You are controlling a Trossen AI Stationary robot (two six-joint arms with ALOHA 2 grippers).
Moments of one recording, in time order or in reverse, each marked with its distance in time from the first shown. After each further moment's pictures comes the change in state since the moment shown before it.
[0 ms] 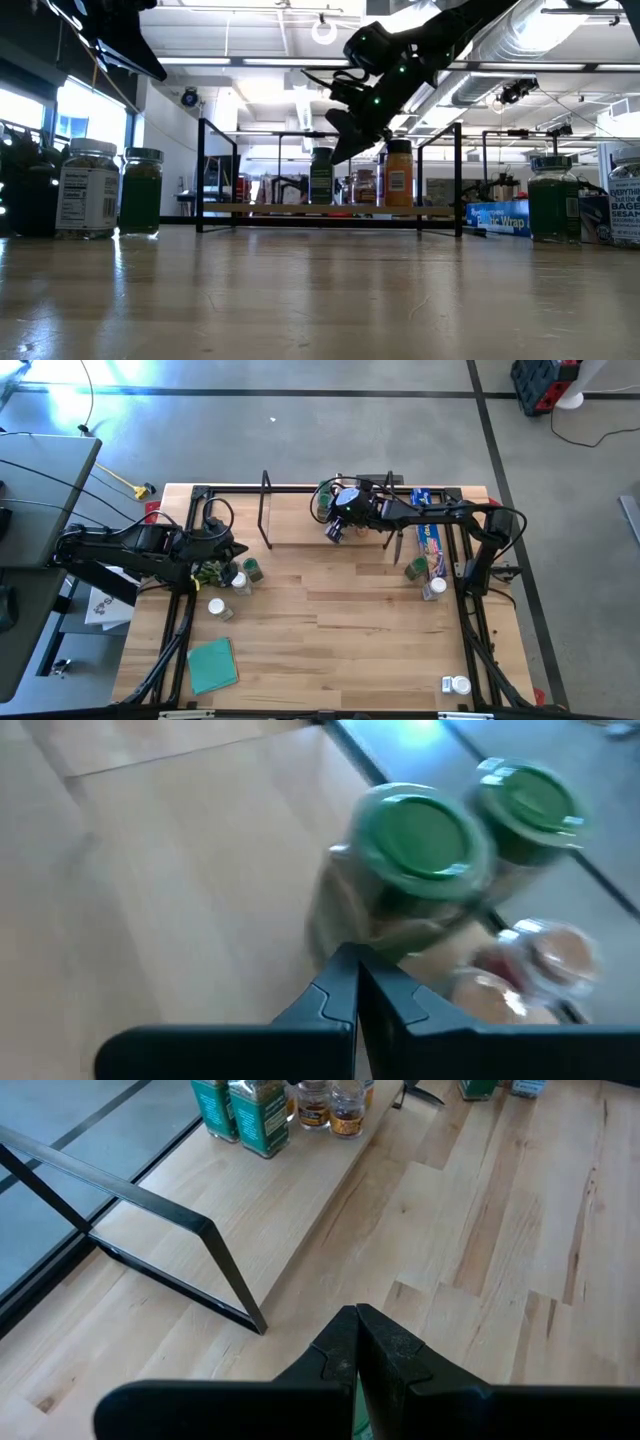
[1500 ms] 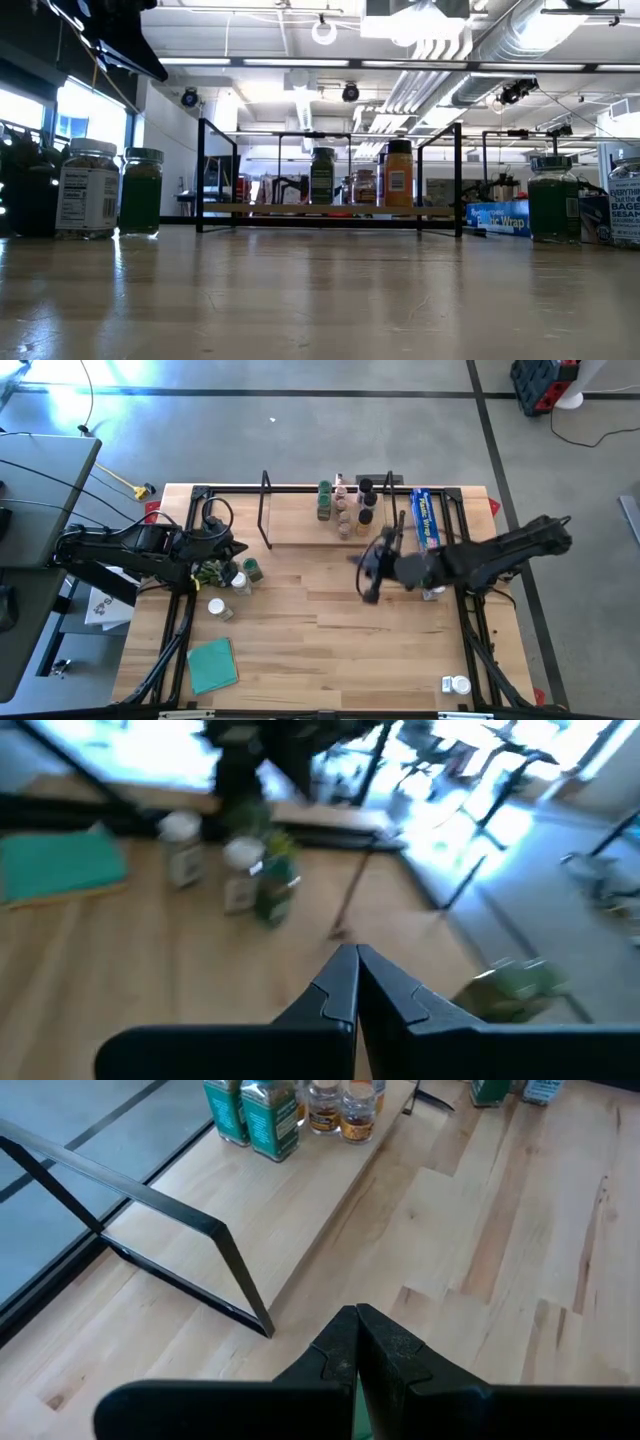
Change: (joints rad) left arm 0.000 0.000 0.000 0.002 -0.025 -0.009; right arm 0.660 -0.469 -0.034 -0.192 0.398 0.033
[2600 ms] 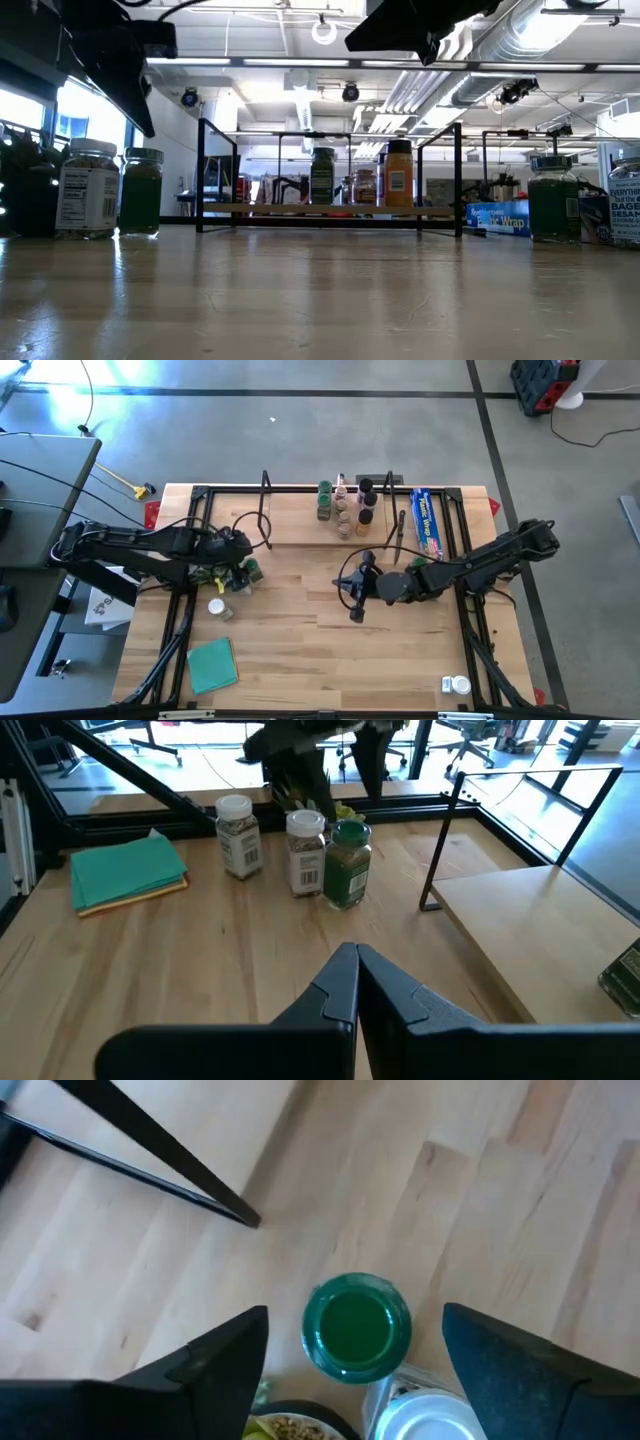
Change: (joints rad) left arm 0.070 0.257 0.000 -0.110 0.165 0.036; right arm -0.011 0.136 -0.276 0.470 -0.138 0.156
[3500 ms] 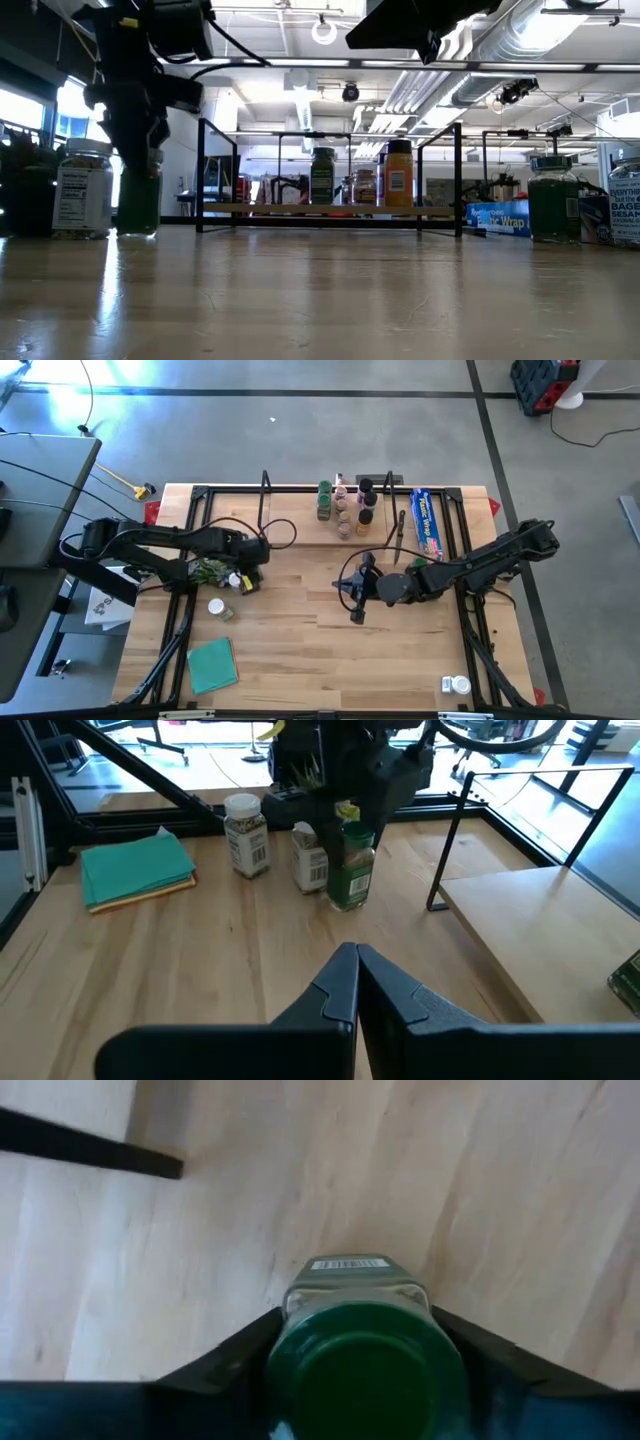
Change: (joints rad) left arm 0.114 0.292 0.000 0.058 0.193 0.170; right arm 0.008 0.000 0.001 -0.001 -0.005 0.000
